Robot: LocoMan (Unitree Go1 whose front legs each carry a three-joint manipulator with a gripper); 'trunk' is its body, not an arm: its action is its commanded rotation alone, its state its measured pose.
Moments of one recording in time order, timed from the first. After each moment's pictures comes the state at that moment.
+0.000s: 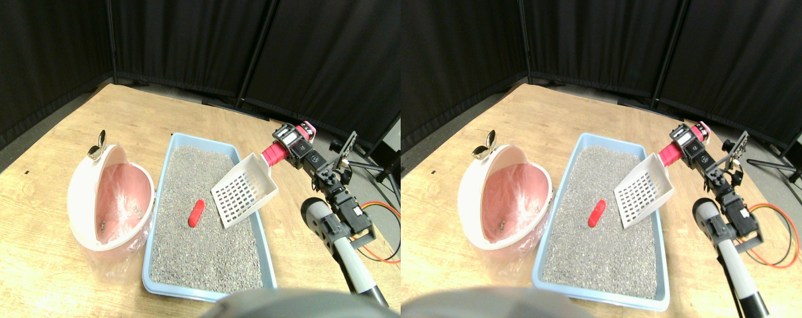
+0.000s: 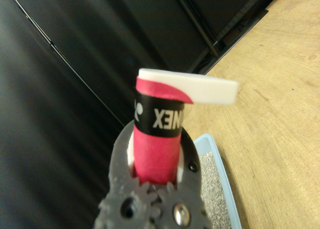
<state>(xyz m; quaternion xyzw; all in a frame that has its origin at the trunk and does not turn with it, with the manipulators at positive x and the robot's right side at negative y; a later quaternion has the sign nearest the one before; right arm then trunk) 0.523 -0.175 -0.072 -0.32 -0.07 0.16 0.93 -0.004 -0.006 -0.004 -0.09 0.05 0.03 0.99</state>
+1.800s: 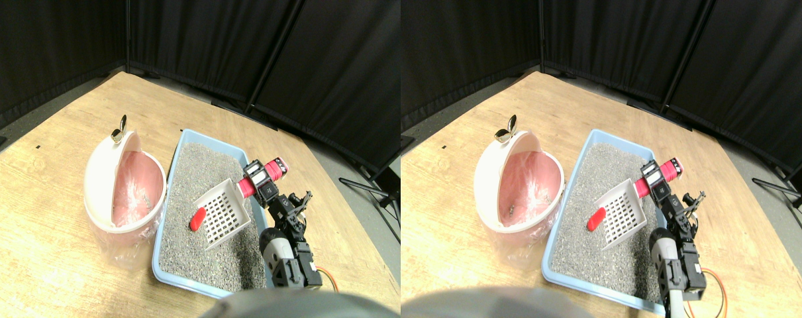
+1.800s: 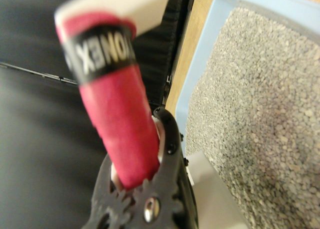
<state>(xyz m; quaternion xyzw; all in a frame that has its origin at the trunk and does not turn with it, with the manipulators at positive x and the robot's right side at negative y) 0.484 -0.087 -0.152 -0.26 -0.04 0.29 0.92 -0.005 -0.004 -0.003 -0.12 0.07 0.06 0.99</state>
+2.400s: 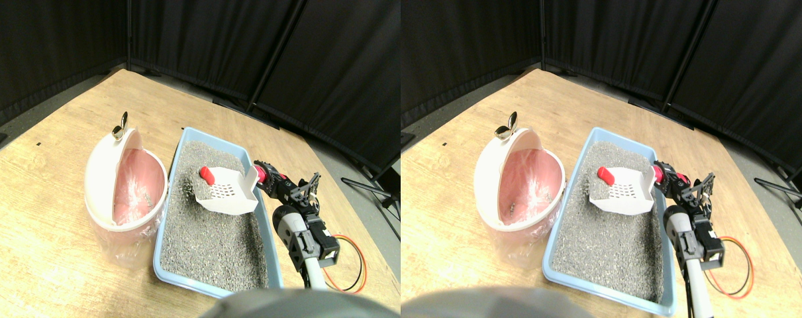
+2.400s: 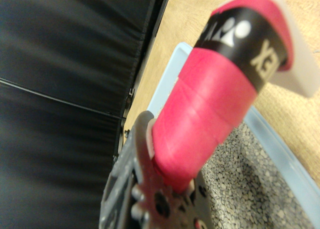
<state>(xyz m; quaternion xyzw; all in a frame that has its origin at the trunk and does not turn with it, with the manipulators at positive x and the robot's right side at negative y) 0.512 -0.121 -0.145 0.07 0.18 0.17 0.97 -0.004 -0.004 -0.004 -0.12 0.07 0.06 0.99</state>
